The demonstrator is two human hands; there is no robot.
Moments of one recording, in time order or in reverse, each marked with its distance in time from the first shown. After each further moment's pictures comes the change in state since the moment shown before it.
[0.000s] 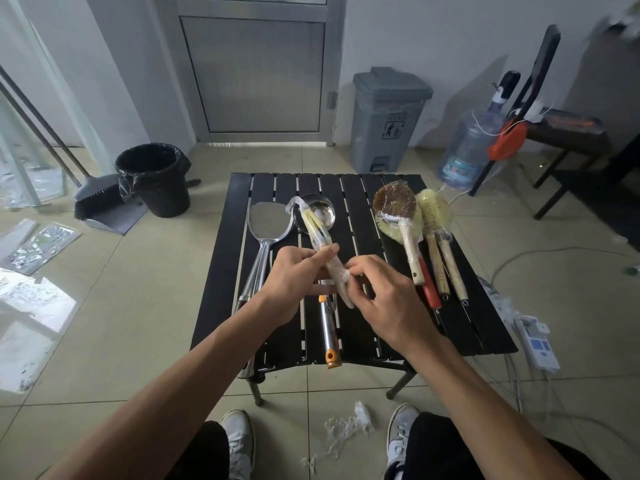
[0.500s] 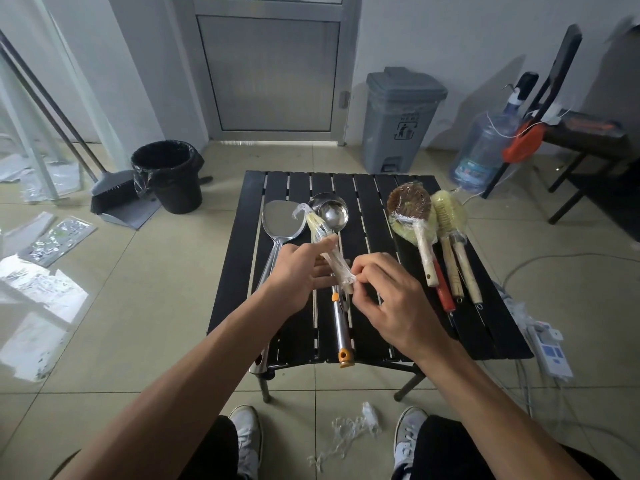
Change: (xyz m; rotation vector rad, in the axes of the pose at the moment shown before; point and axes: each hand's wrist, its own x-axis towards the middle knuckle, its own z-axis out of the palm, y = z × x) left_hand 0.011 0.003 -0.012 -0.244 0.143 -0.160; right_hand 0.007 -0.014 0.001 -0.046 0.031 -0.134
